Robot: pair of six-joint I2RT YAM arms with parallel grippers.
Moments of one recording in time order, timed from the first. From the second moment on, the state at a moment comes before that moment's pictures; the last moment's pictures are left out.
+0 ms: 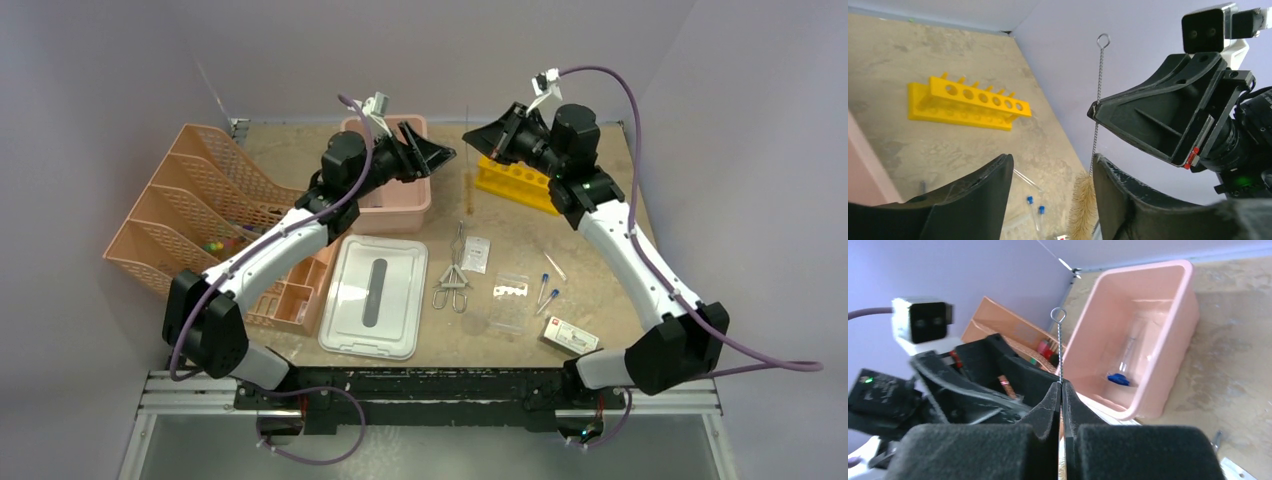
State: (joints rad) left arm -0.56 1.47 1.22 0.25 0.26 -0.82; right arm 0.33 1.38 1.35 -0.10 -0.37 0.72
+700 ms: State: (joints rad) left arm -0.60 1.54 1.16 0.52 0.42 -0.97; right arm 0.33 1.36 1.31 -0.01 -0.54 0.73
